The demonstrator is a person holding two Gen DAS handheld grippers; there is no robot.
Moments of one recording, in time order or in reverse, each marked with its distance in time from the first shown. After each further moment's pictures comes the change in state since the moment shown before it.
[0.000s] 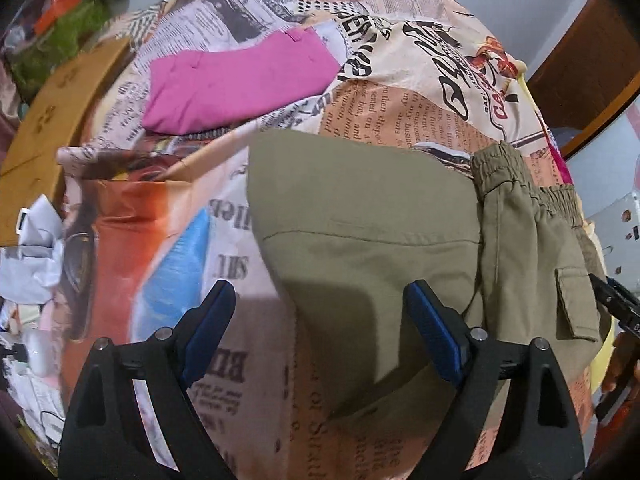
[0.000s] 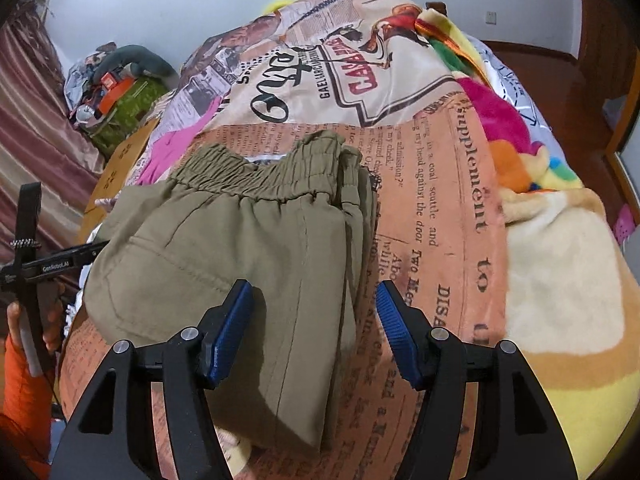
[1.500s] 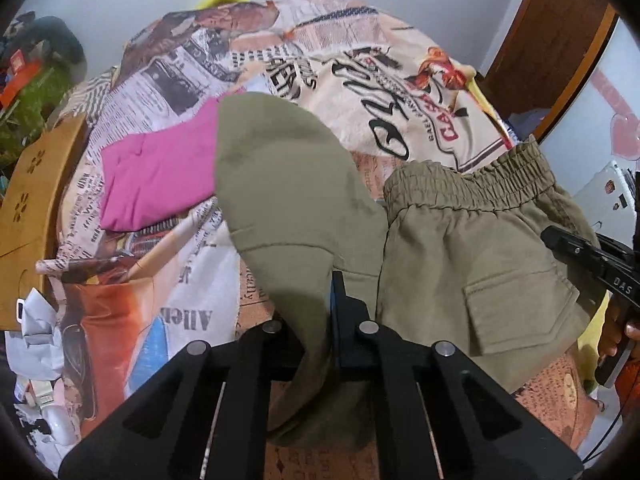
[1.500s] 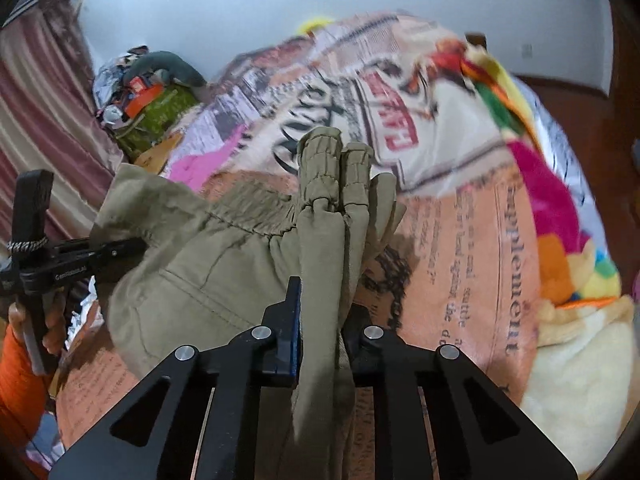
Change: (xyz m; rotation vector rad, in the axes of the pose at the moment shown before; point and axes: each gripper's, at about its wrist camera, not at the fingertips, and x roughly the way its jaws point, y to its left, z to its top) left arm -0.017 -0.055 0.045 0.181 -0.113 -0.039; right arm 0.001 0.013 0.048 -0.139 -0.104 0.080
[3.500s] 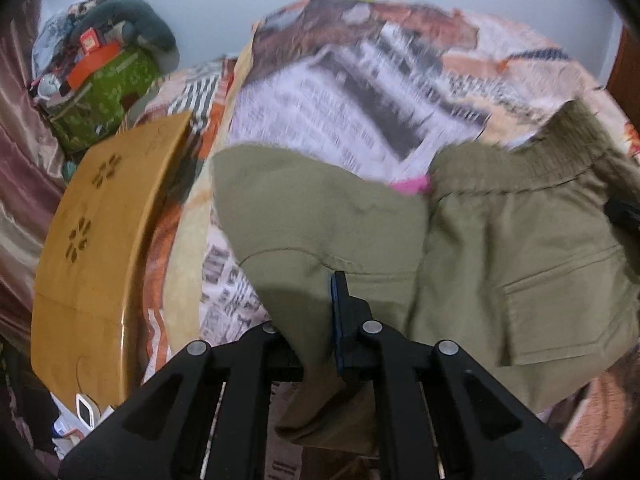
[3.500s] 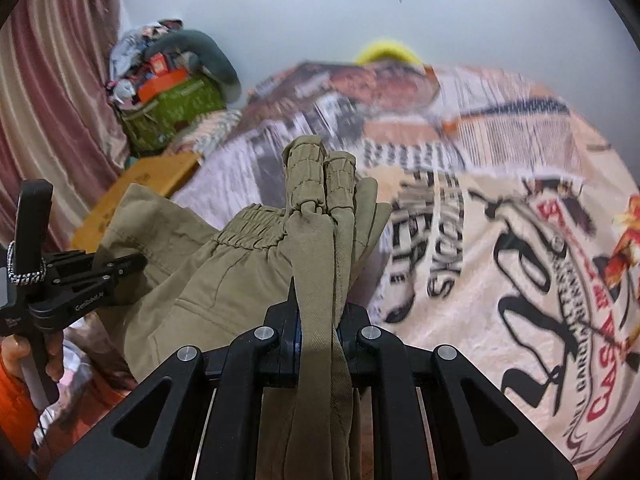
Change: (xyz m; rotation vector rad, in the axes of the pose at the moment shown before) left arm 0.118 0.243 0.093 -0.133 -0.027 0.332; right arm 0.226 0.134 0.156 -0.194 -0.012 -0.041
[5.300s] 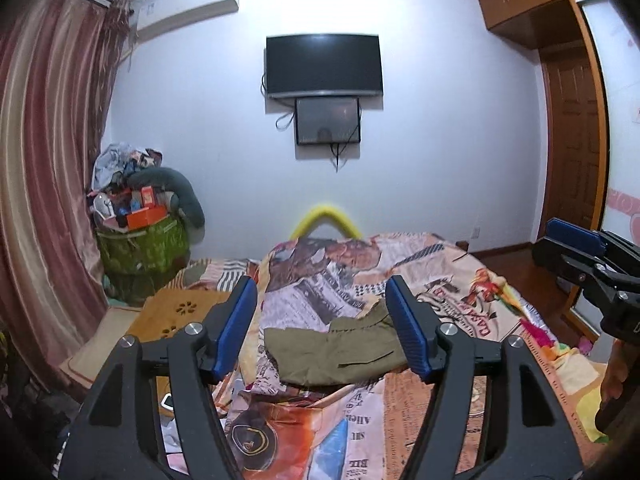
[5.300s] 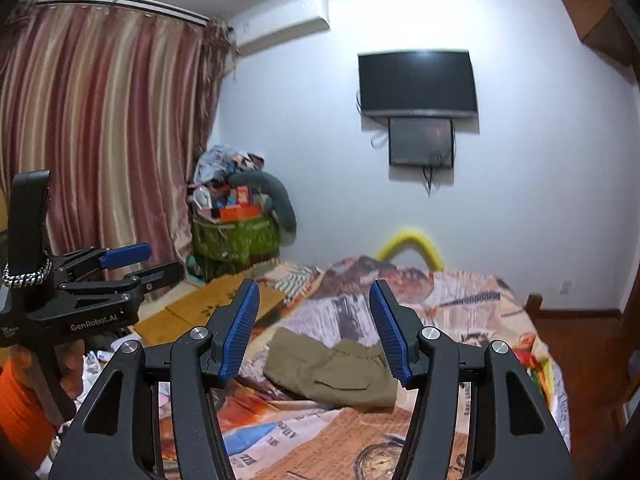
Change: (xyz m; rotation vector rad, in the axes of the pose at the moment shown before) left arm -0.471 -0.022 -0.159 -0.039 -0.751 -0.077; right arm -0.366 0.152 -0.080 -0.239 -0.631 0.034
